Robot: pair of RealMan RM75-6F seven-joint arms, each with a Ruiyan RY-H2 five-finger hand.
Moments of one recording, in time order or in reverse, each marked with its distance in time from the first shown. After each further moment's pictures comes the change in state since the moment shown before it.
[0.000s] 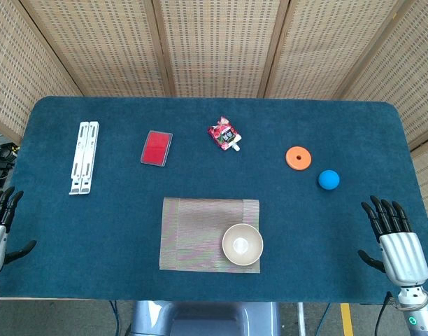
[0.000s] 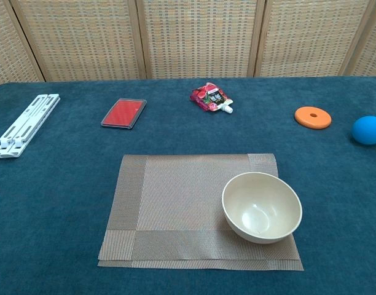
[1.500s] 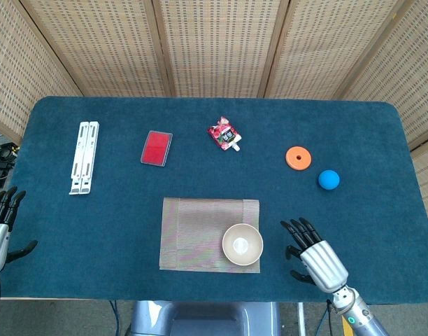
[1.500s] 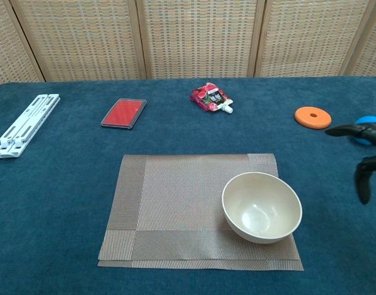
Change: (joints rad) left arm -0.009 0.004 -0.003 -0.004 -0.020 -0.035 0.007; right arm 0.145 -0.249 -0.097 0.056 -0.233 -0.176 0.027
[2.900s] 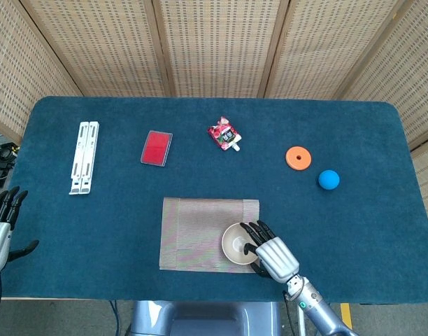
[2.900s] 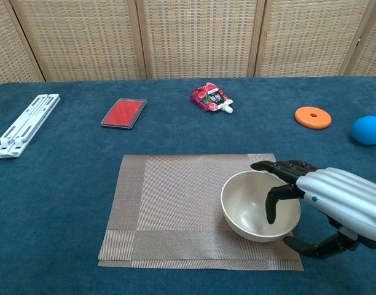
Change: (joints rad) left arm -0.011 -0.004 0.001 0.006 -0.013 -0.025 -0.005; right arm 0.125 -0.210 0.022 0.013 0.196 -0.219 -0.132
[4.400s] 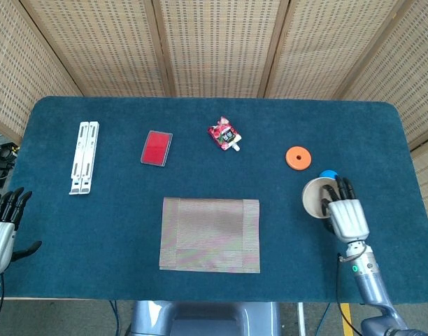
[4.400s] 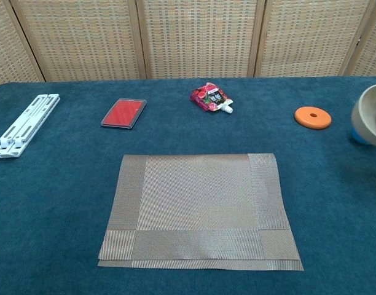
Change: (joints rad) left arm -0.007 -0.006 0.006 -0.007 0.002 -0.012 0.016; right arm -0.030 0.175 0.184 0.192 0.281 0.070 -0.075
